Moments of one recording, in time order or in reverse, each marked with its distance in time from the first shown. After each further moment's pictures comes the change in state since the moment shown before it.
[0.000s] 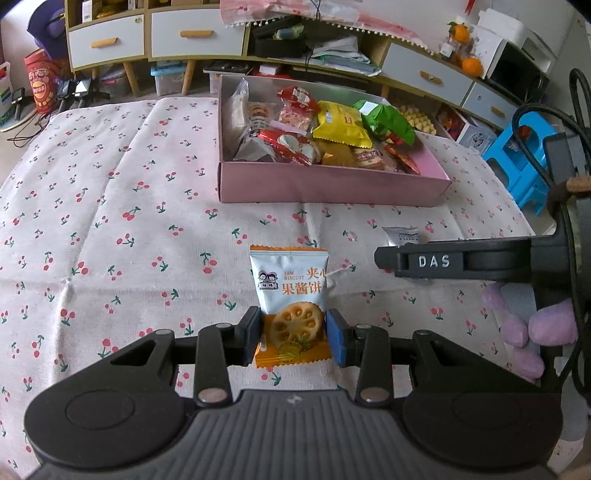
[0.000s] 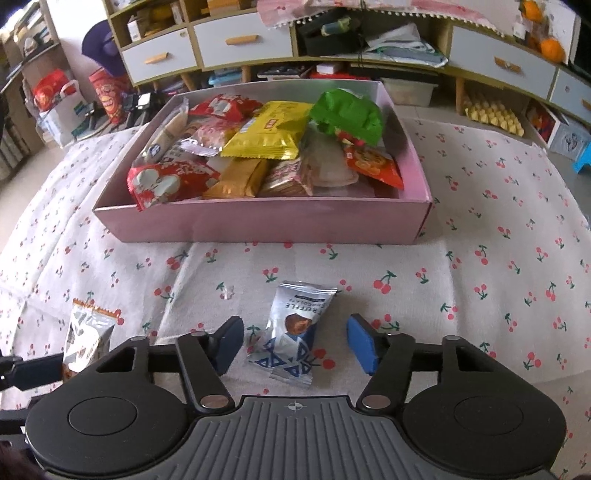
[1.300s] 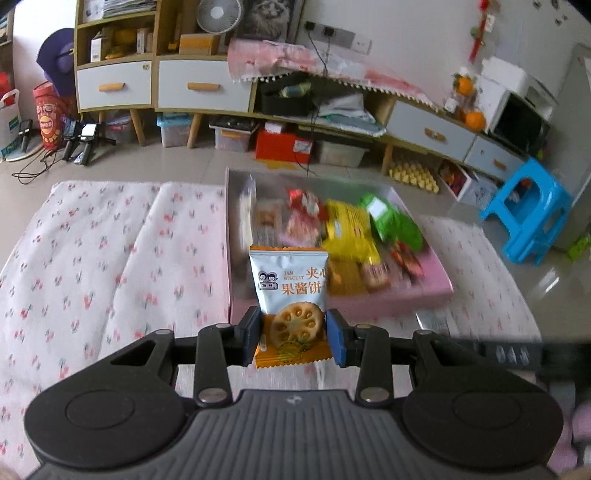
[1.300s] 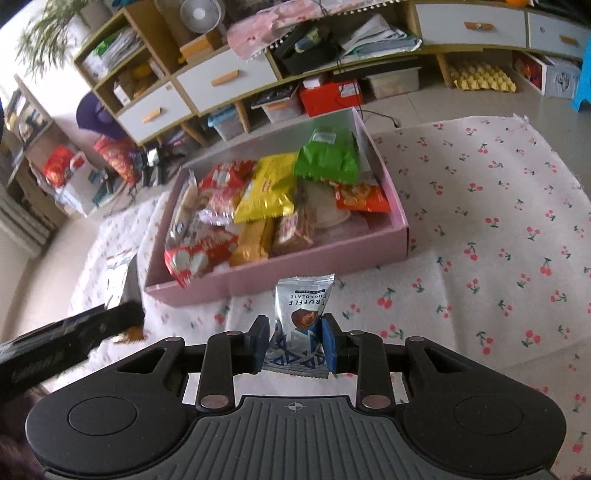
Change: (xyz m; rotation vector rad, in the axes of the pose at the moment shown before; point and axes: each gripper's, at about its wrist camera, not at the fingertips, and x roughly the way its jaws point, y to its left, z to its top) left arm -0.005 0.008 0.078 -0.026 -0.161 -0.004; right arm -0.044 -0.035 0.026 0.263 -0.031 0.173
